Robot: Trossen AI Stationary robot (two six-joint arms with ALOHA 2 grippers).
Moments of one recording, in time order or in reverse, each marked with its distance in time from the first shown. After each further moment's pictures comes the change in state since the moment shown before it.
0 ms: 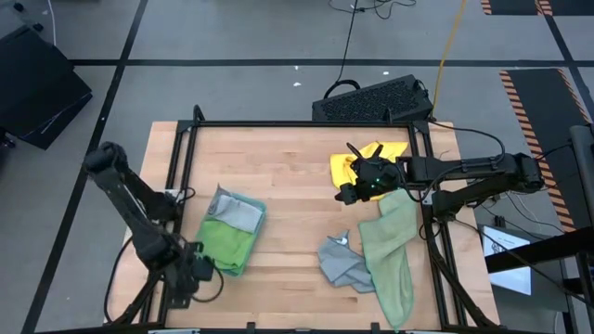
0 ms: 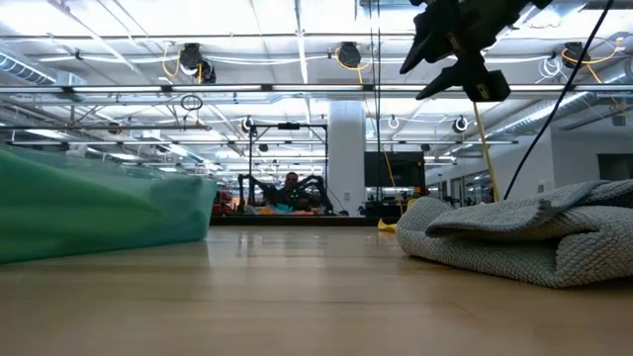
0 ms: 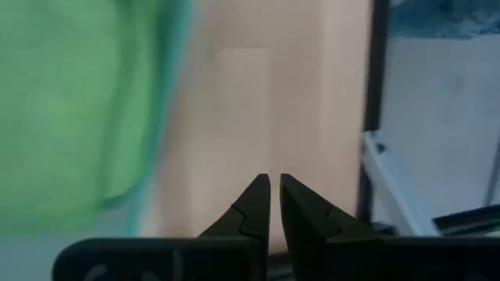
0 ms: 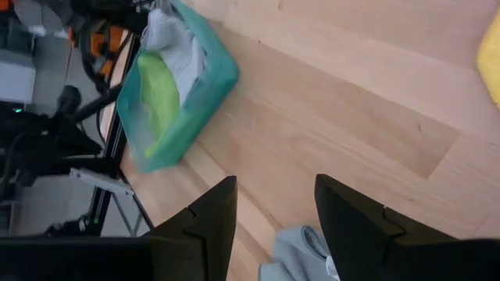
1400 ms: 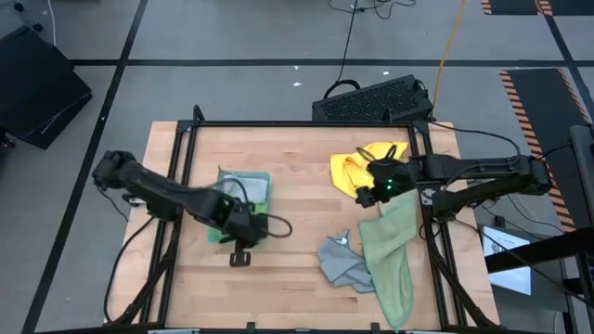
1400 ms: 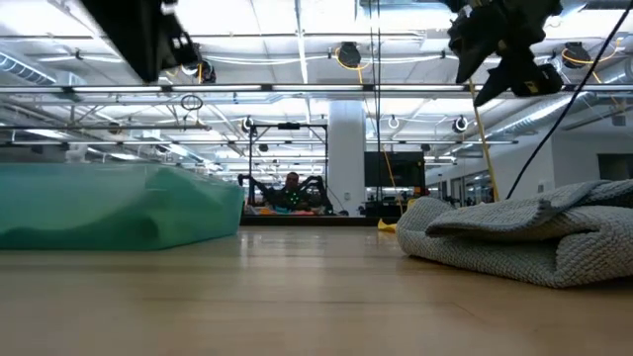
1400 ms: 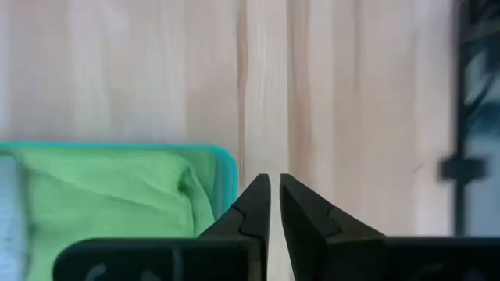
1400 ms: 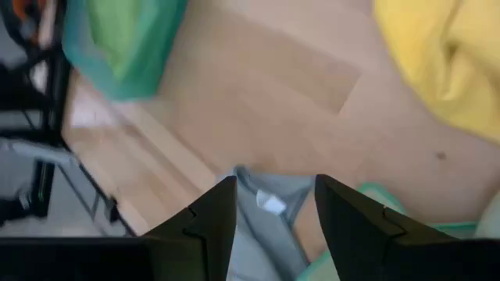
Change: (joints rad) left arm 0.599 0.166 0.254 -0.014 -0.034 0.569; right arm -0.001 -0.119 -0.002 -0.304 -0.032 -0.014
